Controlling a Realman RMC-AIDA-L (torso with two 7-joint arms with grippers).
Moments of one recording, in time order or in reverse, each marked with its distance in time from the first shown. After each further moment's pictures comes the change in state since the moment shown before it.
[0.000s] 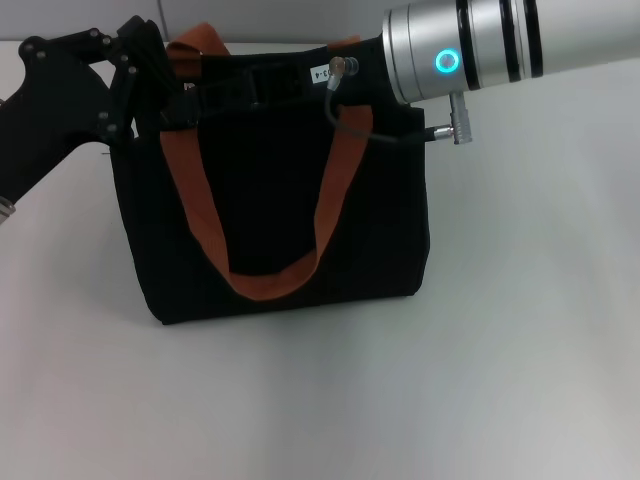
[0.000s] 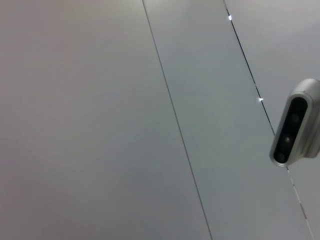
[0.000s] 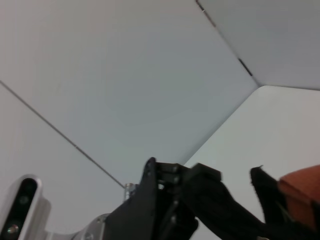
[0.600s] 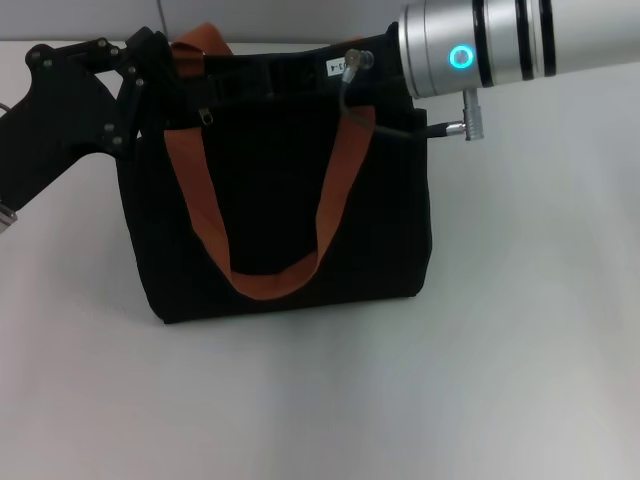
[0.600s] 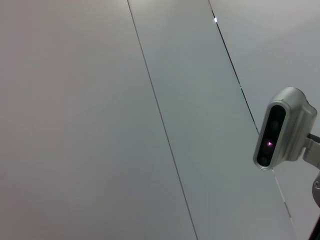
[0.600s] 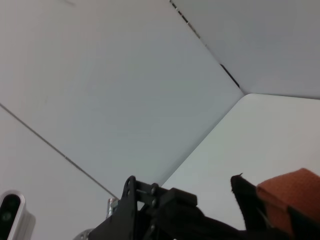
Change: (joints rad) left arm 0.012 0.000 0.028 0.018 0.008 0.020 0.000; right arm -0.015 -0.006 0.024 0.000 -0.012 0.010 0.003
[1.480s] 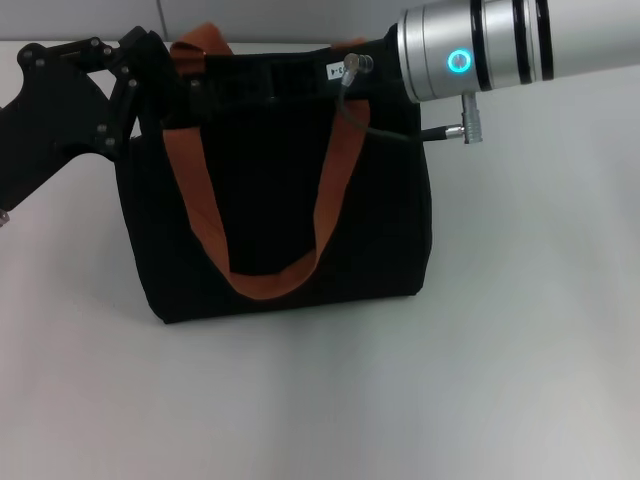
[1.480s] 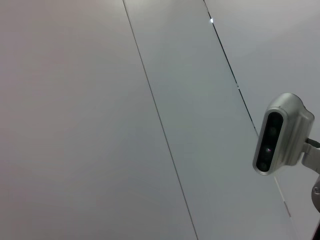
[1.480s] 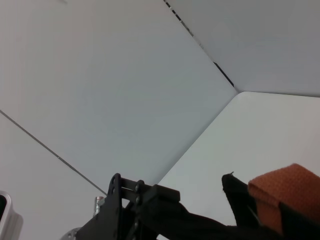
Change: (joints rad) left arm 0.010 0.002 0.000 0.021 0.001 0.011 0.000; right arm -0.001 0.005 0.009 0.008 -0.015 0.010 0.003
